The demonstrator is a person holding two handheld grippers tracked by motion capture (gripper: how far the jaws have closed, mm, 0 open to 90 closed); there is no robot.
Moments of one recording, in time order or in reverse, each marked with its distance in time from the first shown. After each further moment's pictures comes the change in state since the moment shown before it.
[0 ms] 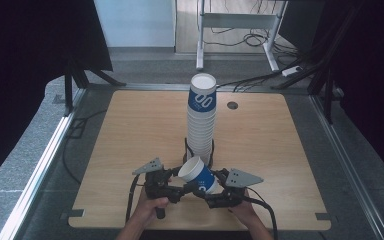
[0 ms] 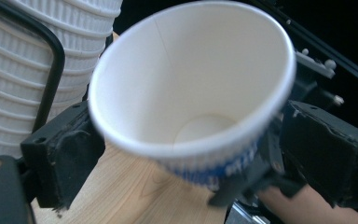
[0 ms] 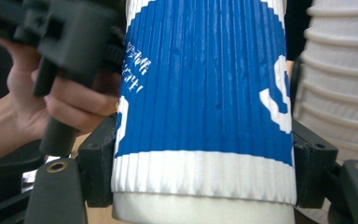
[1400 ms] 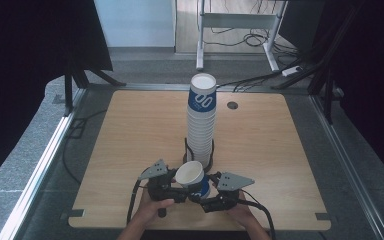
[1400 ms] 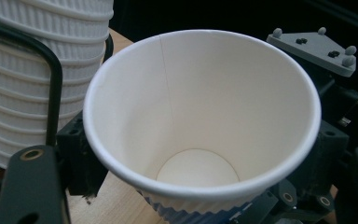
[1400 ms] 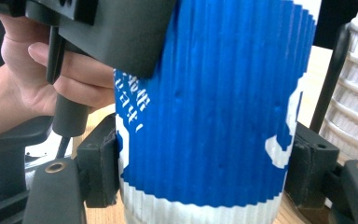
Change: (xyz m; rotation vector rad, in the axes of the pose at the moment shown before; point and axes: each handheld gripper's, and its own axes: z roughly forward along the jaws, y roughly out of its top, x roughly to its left) left arm -0.009 -0.003 0.006 0.022 0.070 0.156; right arm 0.006 -0.008 0.013 0.084 0.029 -0.039
